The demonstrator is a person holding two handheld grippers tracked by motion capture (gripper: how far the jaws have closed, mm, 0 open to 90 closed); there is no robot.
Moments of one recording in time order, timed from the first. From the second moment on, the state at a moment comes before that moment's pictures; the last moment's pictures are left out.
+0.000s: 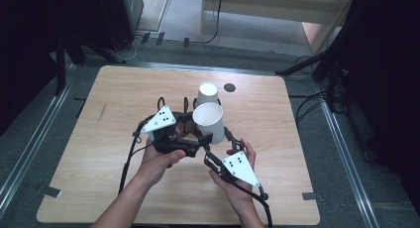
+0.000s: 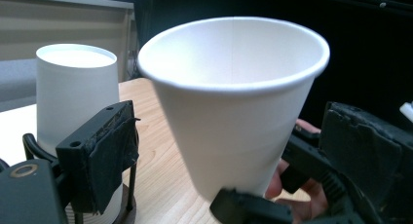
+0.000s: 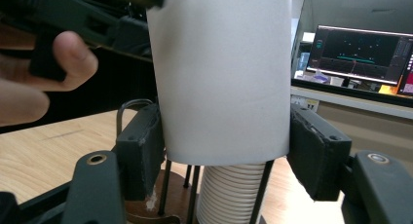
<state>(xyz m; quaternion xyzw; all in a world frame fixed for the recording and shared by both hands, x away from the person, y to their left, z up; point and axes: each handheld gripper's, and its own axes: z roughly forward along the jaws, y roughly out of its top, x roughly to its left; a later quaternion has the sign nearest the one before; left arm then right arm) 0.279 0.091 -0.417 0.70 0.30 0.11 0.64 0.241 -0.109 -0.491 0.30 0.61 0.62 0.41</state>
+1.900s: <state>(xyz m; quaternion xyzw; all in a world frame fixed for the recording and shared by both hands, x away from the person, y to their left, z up) 0.270 0.133 -0.422 0.67 0.34 0.16 0.64 0.259 -0.117 -0.485 0.33 0.62 0.58 0.41</state>
